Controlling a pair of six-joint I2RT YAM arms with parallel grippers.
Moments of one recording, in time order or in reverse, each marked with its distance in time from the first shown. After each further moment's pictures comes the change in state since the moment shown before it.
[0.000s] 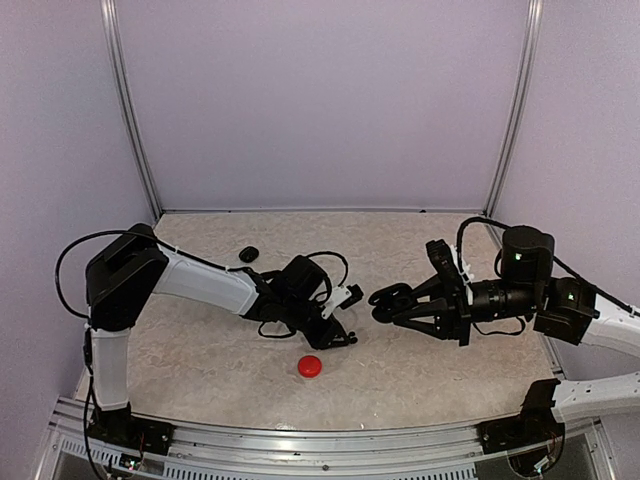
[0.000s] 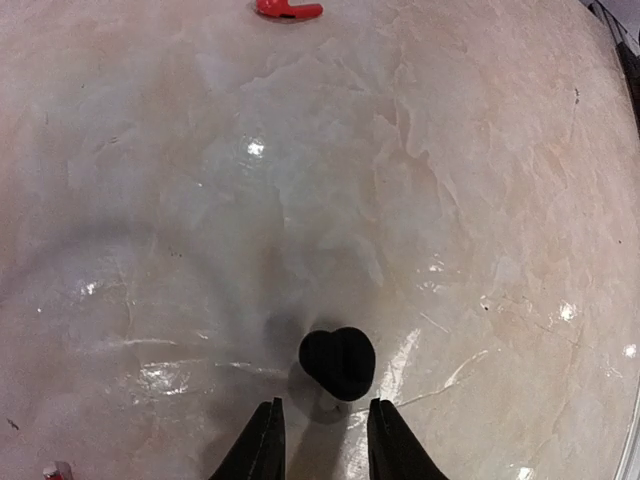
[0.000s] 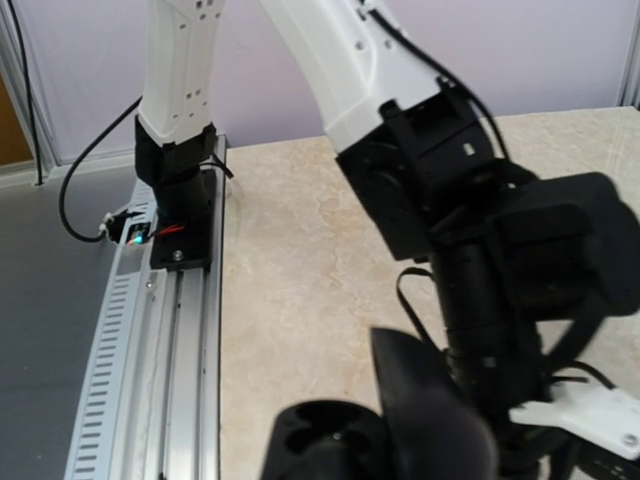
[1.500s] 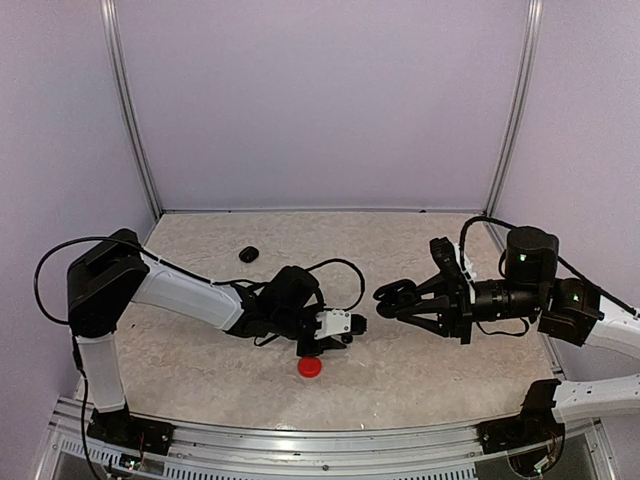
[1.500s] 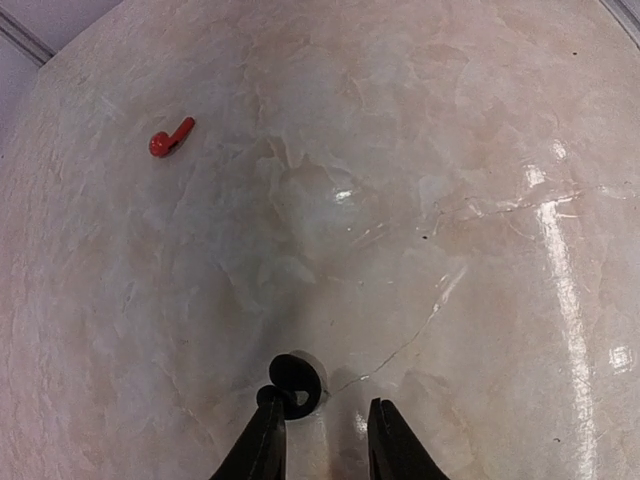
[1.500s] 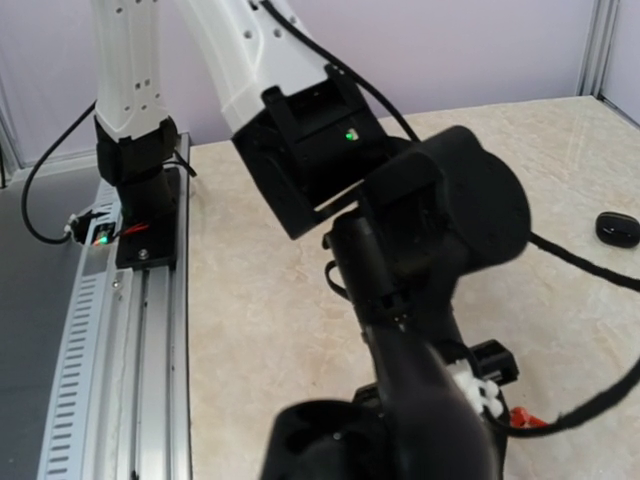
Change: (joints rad) left arm -0.057 -0.129 -0.200 0.211 -0.088 0.656; right arm 0.000 -0.029 0.000 -0.029 0.068 0.005
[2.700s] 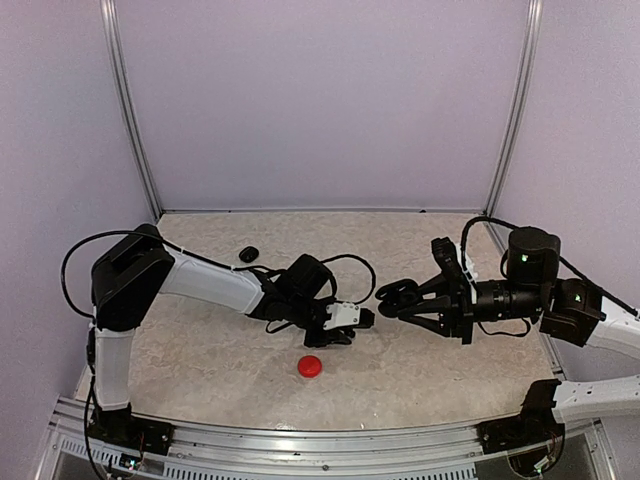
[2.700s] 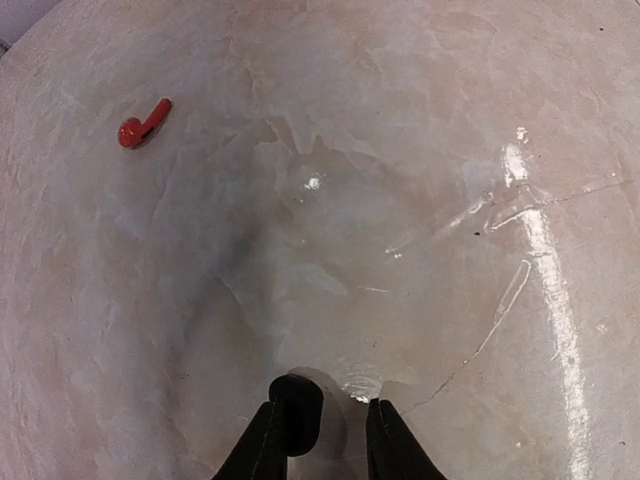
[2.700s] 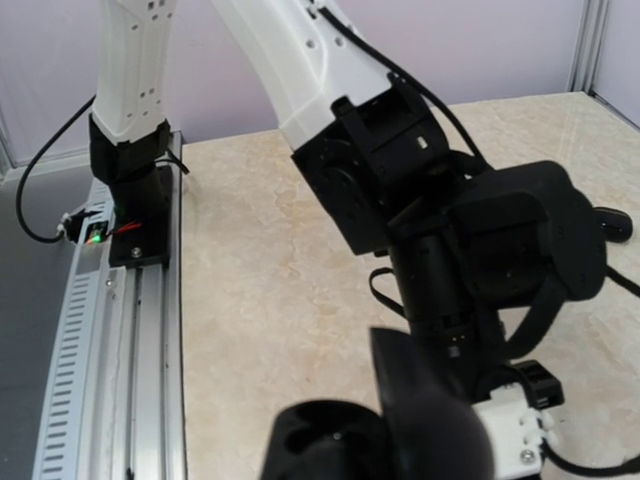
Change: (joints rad) left arm 0.051 0.151 0.222 -0.204 0.097 0.089; right arm 0.000 -0.011 0.000 -0.015 0.016 -0.001
